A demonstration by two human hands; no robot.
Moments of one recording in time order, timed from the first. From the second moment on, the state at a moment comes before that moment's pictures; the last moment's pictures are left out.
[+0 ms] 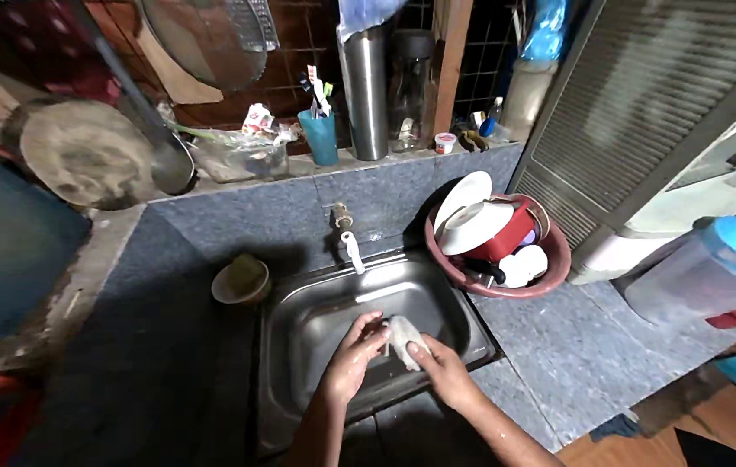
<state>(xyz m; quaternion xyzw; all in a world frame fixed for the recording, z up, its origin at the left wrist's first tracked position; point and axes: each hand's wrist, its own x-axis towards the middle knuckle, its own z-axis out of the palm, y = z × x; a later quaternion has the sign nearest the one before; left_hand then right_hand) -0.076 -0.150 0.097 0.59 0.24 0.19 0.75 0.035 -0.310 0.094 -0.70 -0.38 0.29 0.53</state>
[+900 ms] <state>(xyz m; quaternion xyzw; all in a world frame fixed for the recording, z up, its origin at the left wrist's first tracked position) 0.070 -0.353 0.166 0.61 0.02 0.14 0.78 0.240 -0.584 0.159 -0.60 -0.24 0.30 0.70</state>
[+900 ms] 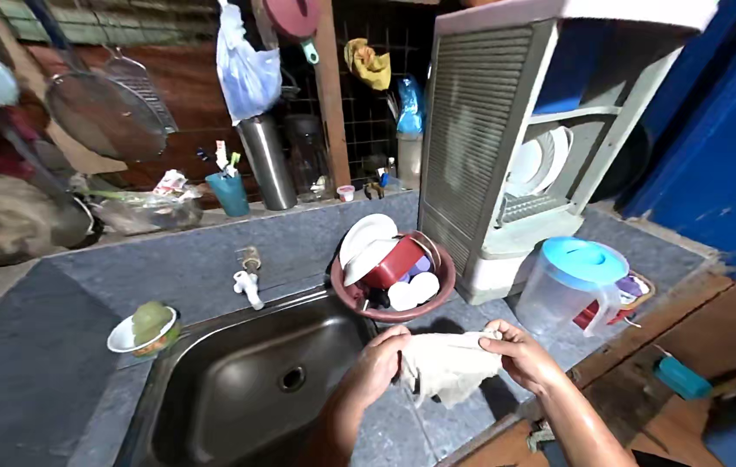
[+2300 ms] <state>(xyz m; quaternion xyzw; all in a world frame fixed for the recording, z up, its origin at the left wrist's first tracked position) 0.084 -0.392 0.114 0.51 0.29 0.19 0.79 0.260 -0.615 0.144 -0.62 -0.20 0.29 0.70</state>
